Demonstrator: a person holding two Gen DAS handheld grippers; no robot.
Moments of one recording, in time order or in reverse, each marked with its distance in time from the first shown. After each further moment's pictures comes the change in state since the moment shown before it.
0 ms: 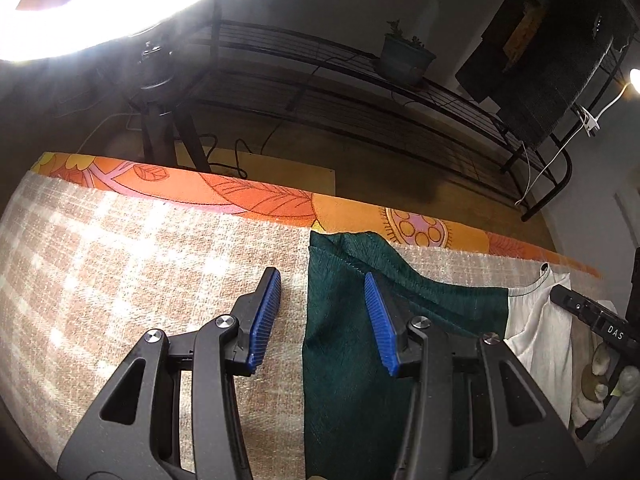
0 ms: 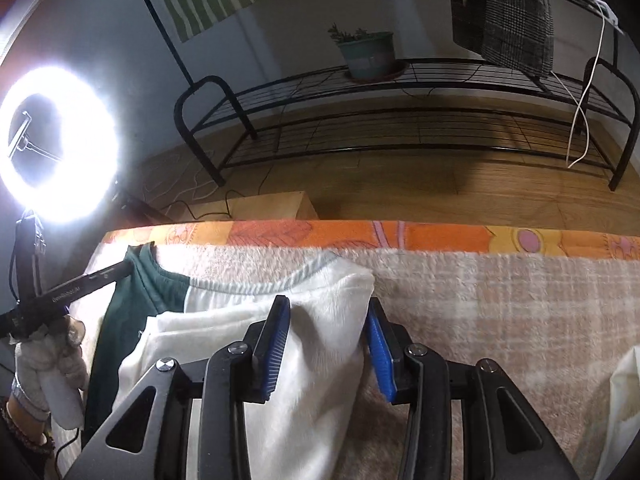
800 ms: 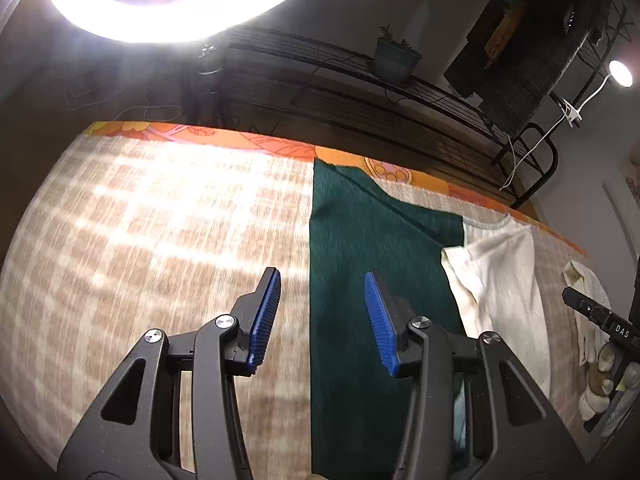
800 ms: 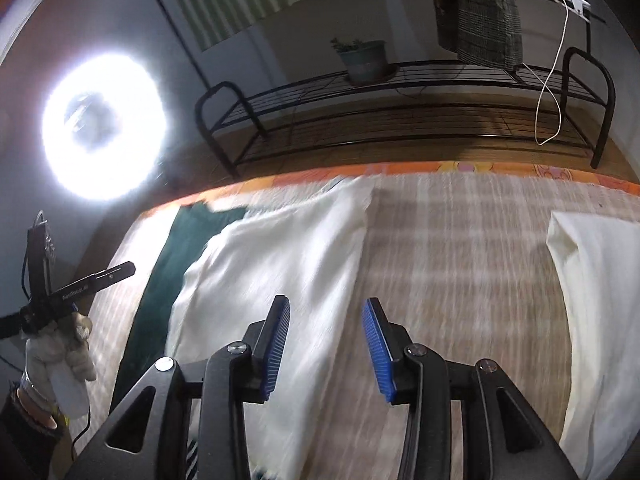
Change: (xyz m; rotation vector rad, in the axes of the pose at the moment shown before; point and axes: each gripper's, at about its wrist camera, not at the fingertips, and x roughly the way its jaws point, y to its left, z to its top) left arm -0.086 0.012 -0.061 0.002 -0.003 0.000; right arm -0.089 0.010 -0.069 0.028 -0.013 0.009
